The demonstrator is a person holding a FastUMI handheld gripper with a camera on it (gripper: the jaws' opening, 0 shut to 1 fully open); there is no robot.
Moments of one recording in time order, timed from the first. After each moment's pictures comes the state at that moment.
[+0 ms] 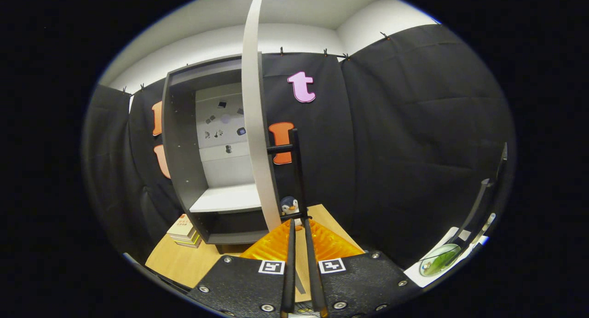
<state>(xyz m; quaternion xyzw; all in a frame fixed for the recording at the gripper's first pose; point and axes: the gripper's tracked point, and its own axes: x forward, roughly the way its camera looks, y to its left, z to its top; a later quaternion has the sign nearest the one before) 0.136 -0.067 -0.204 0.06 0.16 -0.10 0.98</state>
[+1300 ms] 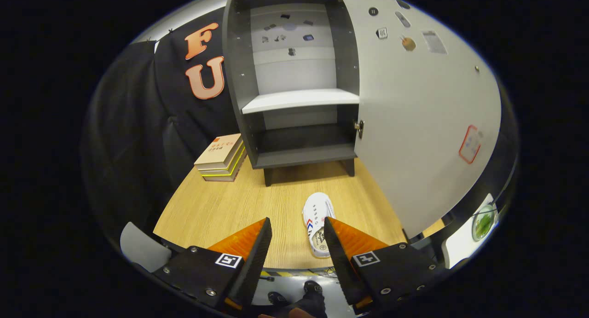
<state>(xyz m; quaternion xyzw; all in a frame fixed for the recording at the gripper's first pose) 0.111 0.150 -0.434 0.07 0.40 0.02 0.91</state>
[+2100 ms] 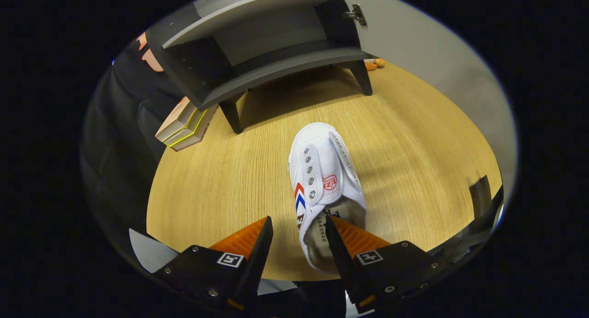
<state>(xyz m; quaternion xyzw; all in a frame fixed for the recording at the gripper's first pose) 0.149 0.154 -0.647 0.15 0.54 0.04 0.82</state>
